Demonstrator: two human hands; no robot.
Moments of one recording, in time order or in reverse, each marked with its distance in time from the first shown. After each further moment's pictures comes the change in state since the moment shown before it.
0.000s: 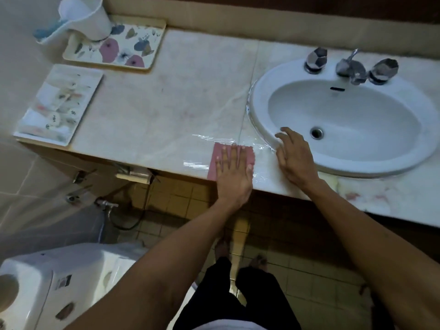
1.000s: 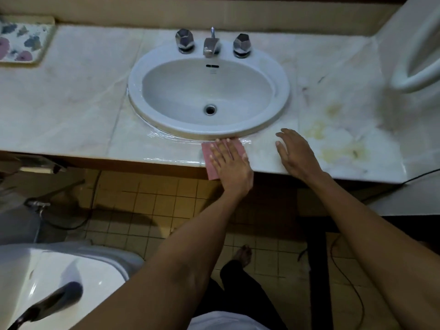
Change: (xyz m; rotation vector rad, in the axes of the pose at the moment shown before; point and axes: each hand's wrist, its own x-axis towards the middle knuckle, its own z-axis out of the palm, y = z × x) left_hand -0.071 0.377 0.129 -0.127 -0.025 -0.180; right_hand -0.193 0.307 -0.188 0.050 -0.086 0.190
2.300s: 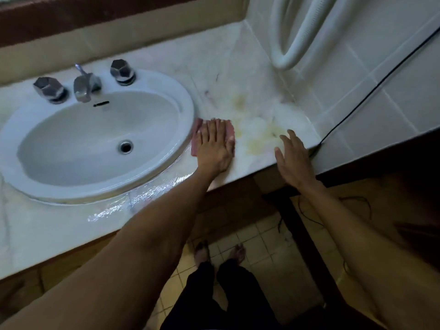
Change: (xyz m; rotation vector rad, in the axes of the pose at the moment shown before) left_hand 0.083 0.136 0.046 0.240 -0.298 0.719; right_hand -0.088 0.109 -0.057 -0.067 0.201 0.614
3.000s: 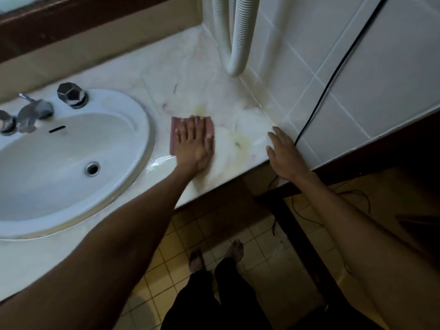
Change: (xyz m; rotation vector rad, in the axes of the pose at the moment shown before) left_hand 0.059 0.061 0.015 0.098 0.085 0.005; right_hand 0.049 0.099 -0.028 0.020 -0.128 -0.061
